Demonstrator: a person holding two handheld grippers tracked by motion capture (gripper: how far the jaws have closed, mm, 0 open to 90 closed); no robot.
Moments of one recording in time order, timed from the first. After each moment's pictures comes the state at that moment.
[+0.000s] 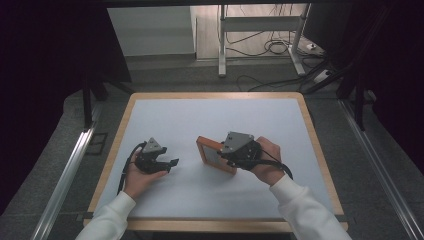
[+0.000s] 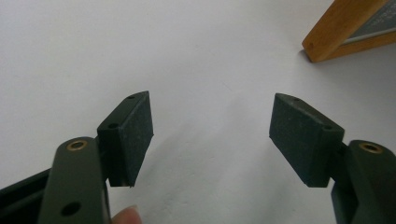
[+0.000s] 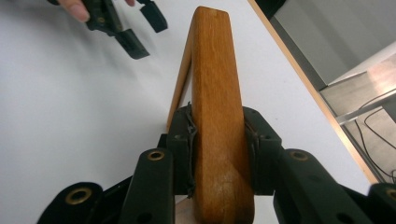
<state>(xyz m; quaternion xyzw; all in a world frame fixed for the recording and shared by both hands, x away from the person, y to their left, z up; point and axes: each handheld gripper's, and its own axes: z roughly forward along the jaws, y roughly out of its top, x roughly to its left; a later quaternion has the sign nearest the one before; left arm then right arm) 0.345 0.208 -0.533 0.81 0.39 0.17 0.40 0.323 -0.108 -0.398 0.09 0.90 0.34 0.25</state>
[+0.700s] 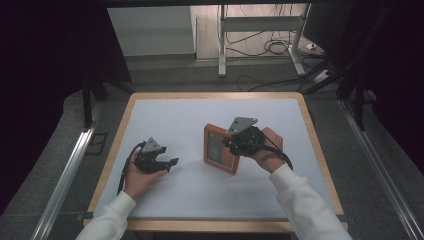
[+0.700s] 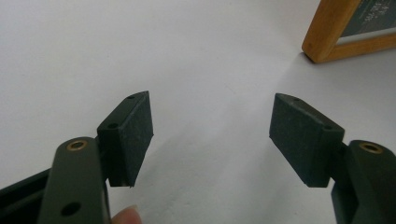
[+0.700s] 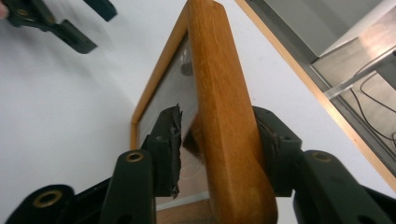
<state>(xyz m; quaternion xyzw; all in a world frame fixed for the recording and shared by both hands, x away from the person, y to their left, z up) 0.345 0.208 -0.533 0.81 0.40 0.17 0.40 0.365 -0.117 -0.402 0.16 0.90 0.33 0.25</state>
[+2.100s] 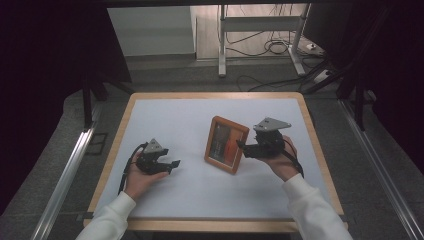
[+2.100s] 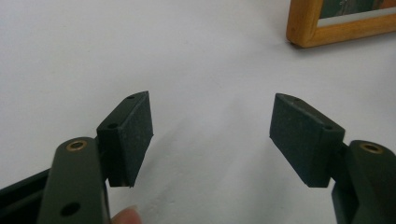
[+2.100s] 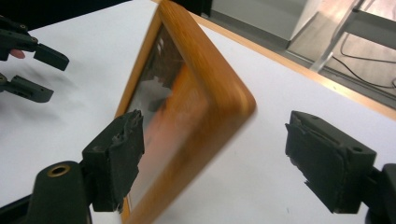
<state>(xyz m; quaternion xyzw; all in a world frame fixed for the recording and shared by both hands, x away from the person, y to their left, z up) 0.344 0.204 -0.534 0.82 0.39 0.15 0.40 0.364 -0.173 -0.421 0.31 0.82 0.42 0.24</state>
